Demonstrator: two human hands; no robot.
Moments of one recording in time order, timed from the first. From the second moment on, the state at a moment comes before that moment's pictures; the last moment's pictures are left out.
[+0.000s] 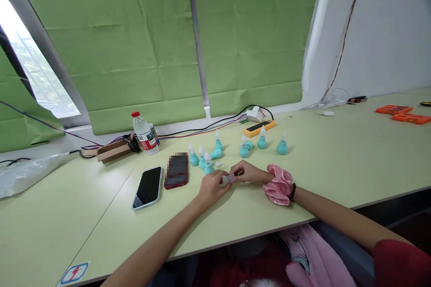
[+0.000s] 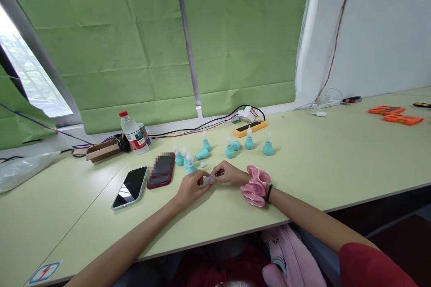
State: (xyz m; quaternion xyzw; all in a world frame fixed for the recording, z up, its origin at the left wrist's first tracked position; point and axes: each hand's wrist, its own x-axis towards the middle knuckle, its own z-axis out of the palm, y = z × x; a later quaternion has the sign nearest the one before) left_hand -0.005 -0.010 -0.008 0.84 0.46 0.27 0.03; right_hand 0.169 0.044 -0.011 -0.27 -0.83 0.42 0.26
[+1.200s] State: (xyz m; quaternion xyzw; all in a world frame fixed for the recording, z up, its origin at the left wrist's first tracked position) left_hand -0.005 -0.008 -0.008 0.86 0.47 0.20 0.01; right_hand 0.230 0.105 -0.016 -0.62 -0.76 -0.04 0.16
